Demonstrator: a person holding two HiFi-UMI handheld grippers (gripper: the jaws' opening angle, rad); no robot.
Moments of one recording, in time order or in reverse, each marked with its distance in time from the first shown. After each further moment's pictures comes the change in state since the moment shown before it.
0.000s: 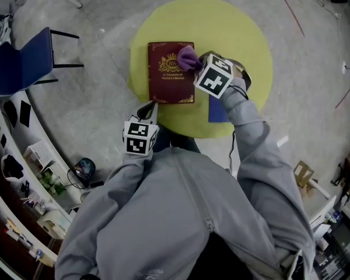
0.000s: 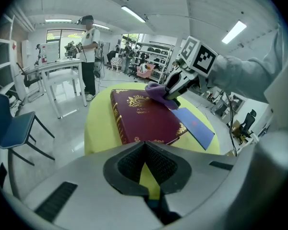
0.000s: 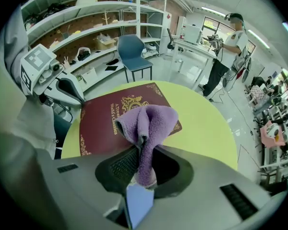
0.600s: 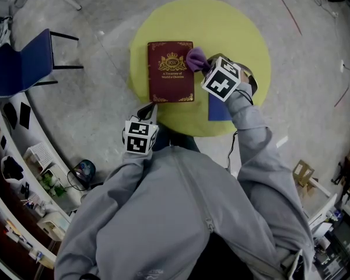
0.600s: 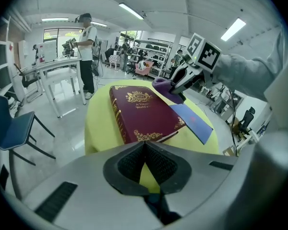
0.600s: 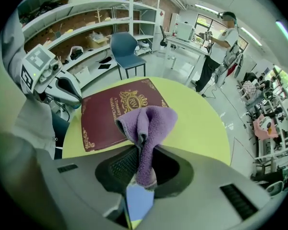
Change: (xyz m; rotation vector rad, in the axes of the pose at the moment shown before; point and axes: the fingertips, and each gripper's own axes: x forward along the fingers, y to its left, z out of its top) left arm -0.004 -0.002 -0.012 0.015 0.036 -0.007; right arm -0.019 -0.001 -0.026 0.061 0.040 -0.061
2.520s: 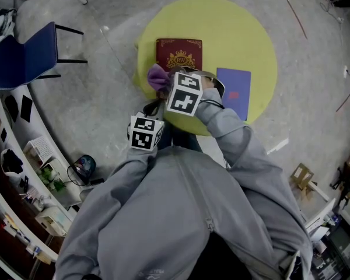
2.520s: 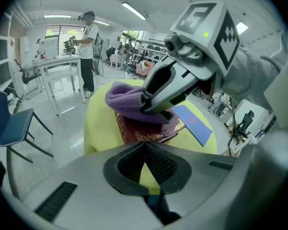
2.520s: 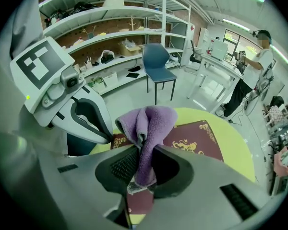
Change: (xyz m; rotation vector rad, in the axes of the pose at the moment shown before) left arm 0.001 0.002 0.002 -0.027 -0.004 -0.017; right arm 0.025 0.117 0.114 -0.250 -0.154 0.186
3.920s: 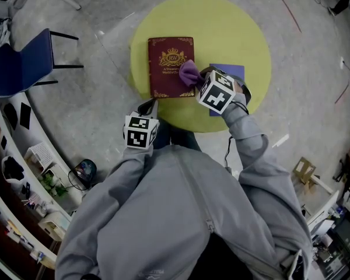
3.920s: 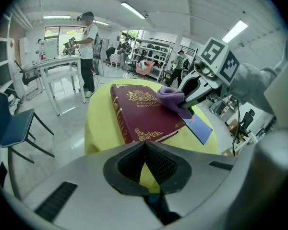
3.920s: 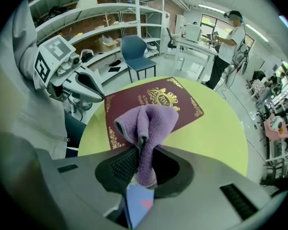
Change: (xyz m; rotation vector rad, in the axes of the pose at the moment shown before) left arm -0.002 0.001 -0.005 0.009 0.009 0.010; right arm -0.041 -0.011 -0.120 0.232 0.109 -0.083
